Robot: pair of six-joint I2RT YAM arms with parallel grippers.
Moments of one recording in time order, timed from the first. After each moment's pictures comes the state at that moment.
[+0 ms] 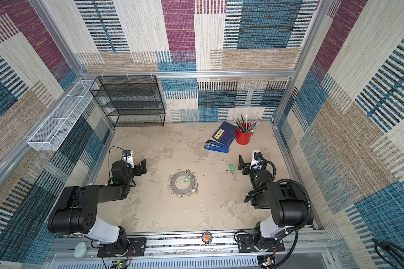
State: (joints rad) left arm 0.02 1.54 0.43 0.71 0.01 -0.02; right arm -0.03 1.55 0.21 1.30 -0.08 0.02
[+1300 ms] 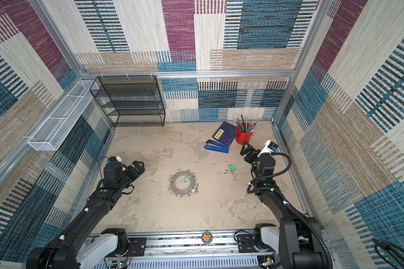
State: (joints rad) left arm -0.09 1.01 0.56 -0.18 0.09 -0.75; right arm 0.05 1.17 0.50 0.51 -0.03 0.67
